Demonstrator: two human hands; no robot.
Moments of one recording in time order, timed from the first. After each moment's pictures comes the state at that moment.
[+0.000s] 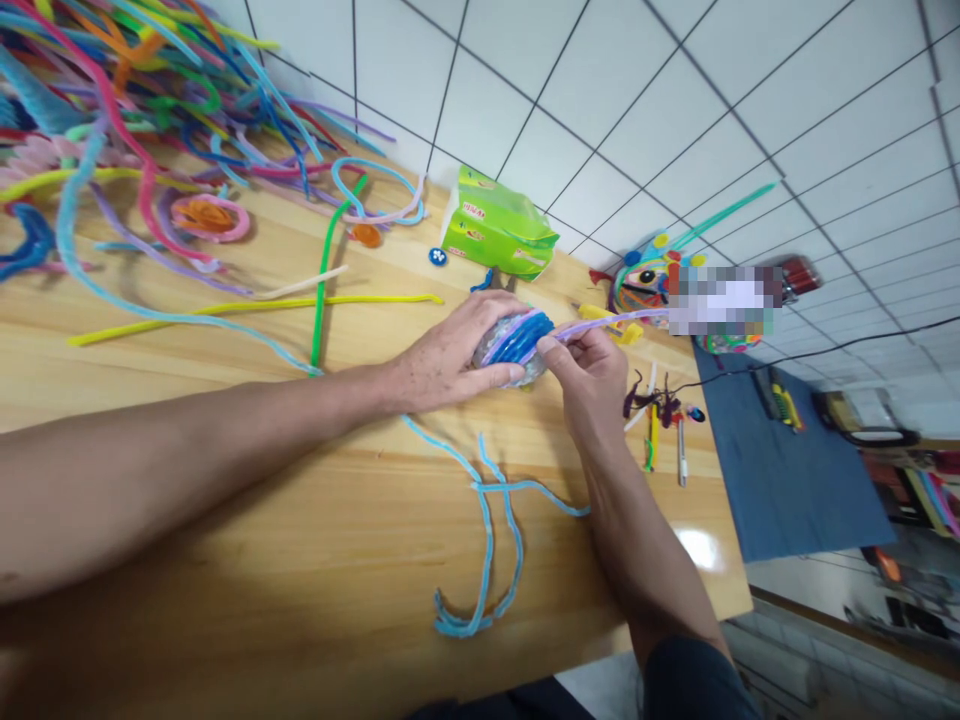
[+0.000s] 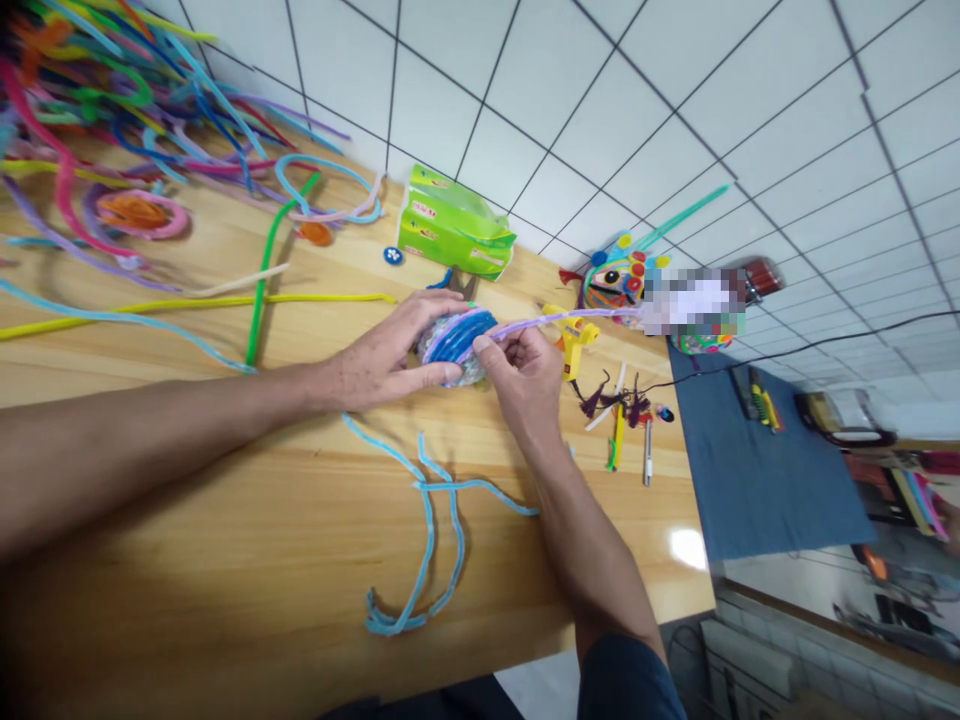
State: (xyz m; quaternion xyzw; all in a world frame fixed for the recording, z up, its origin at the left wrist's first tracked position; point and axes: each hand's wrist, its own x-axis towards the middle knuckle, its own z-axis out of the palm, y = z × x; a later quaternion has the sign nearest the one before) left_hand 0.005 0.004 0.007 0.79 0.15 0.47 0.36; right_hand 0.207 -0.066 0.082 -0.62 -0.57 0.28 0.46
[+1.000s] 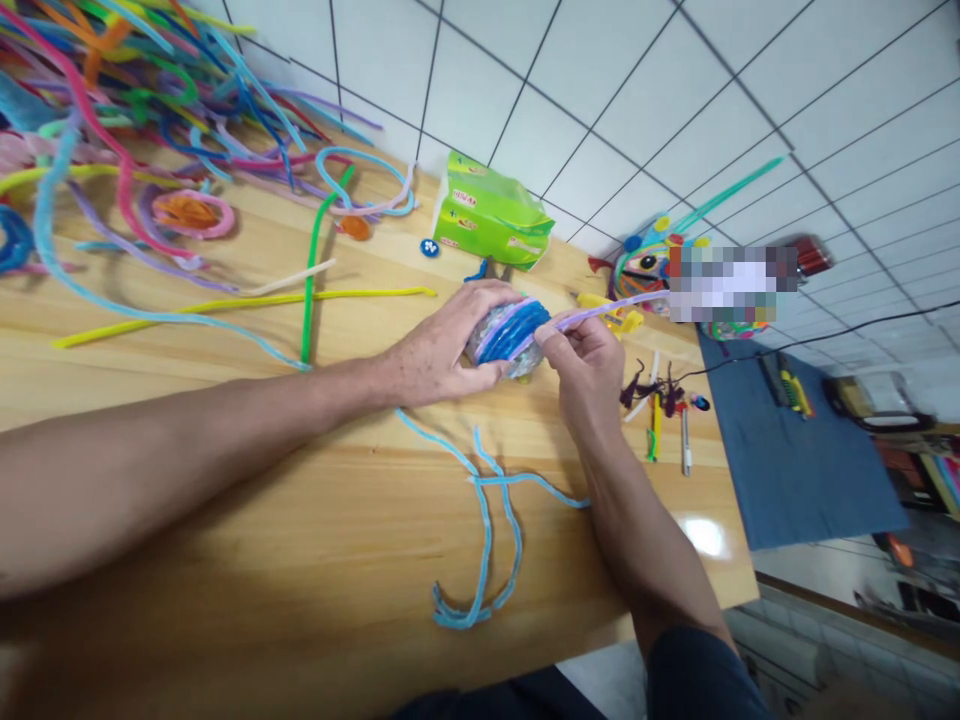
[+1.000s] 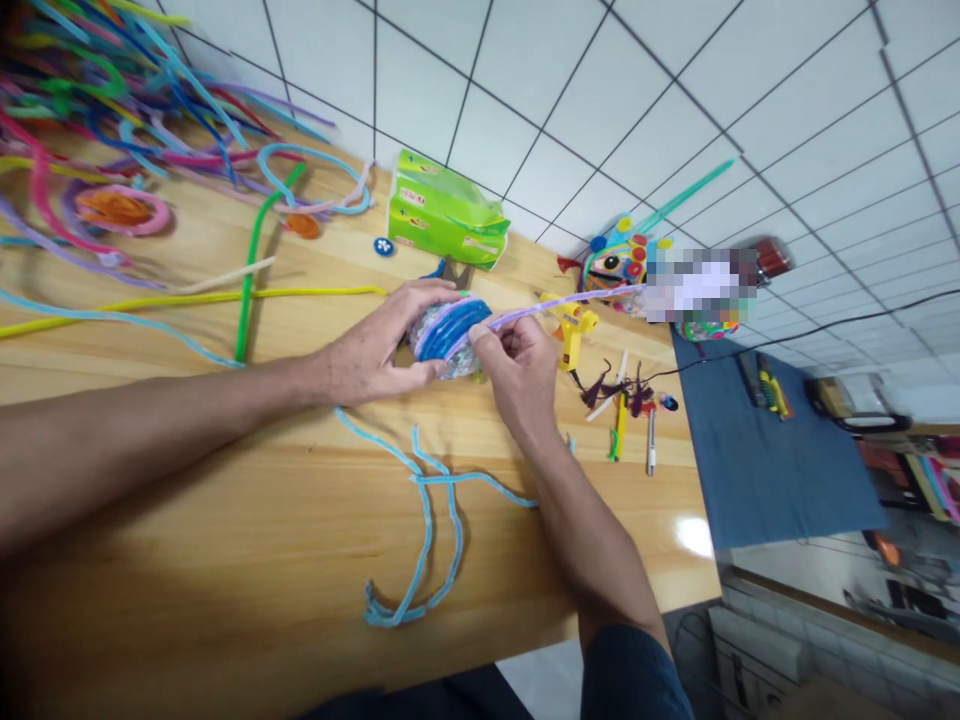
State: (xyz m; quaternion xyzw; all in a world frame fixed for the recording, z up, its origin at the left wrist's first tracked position) left_hand 0.002 0.005 0.006 0.80 0.14 0.47 0.34; right_hand 0.200 -0.065 0.082 -0.60 -0.52 0.30 0.53
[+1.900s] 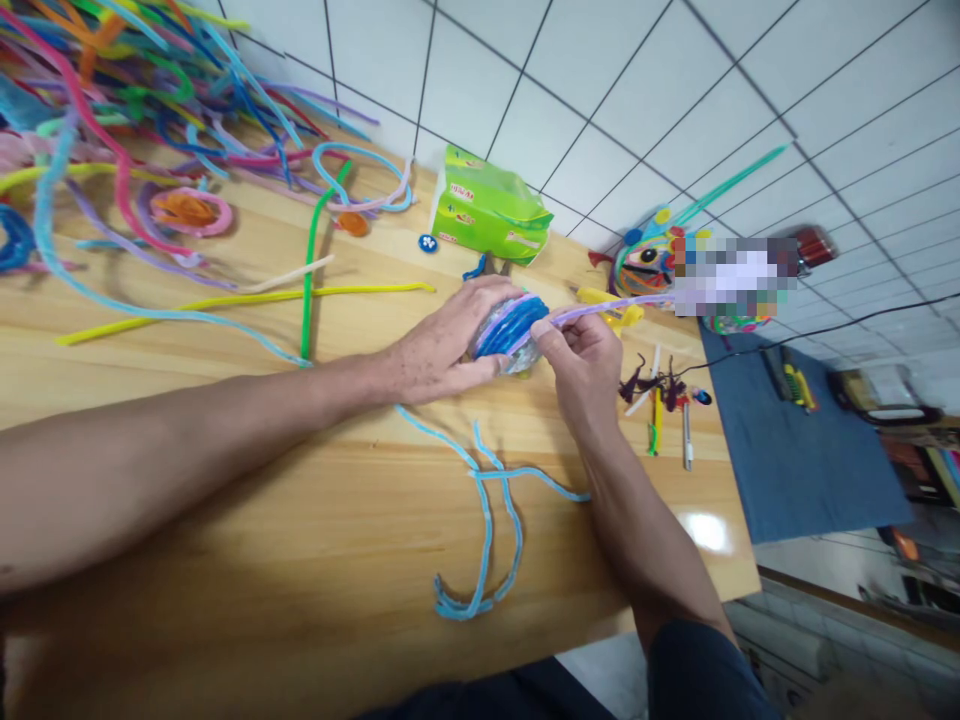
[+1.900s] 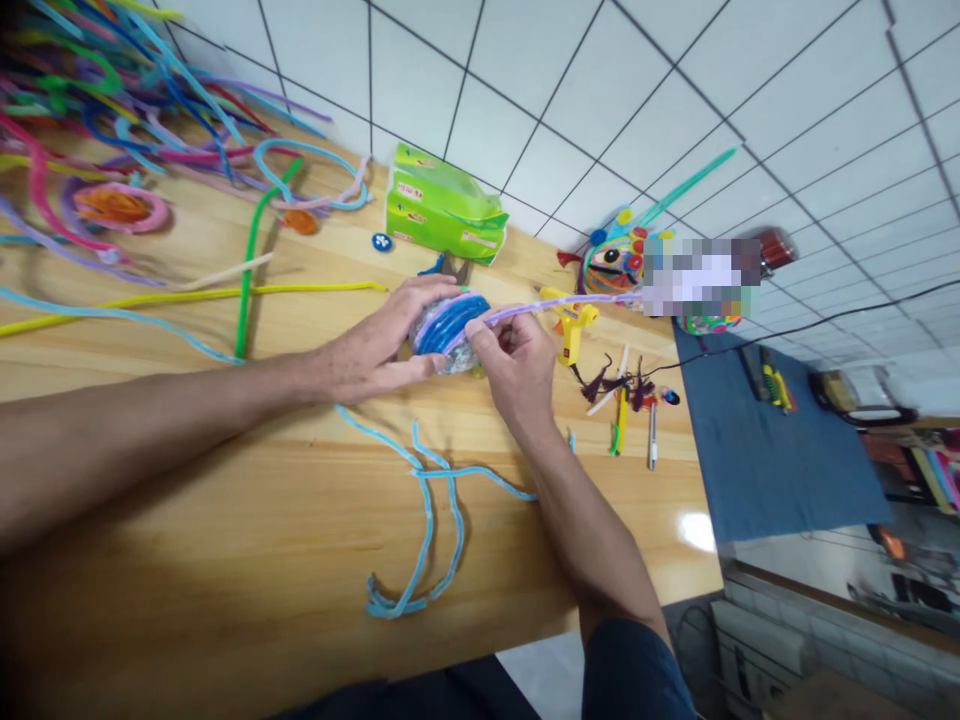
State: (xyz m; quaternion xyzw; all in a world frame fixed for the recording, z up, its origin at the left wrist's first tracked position) left_hand 0.002 0.008 0.002 0.82 0.12 0.45 0.34; right_hand 0.202 -0.066 0.073 -0.59 -0.55 0.28 0.52
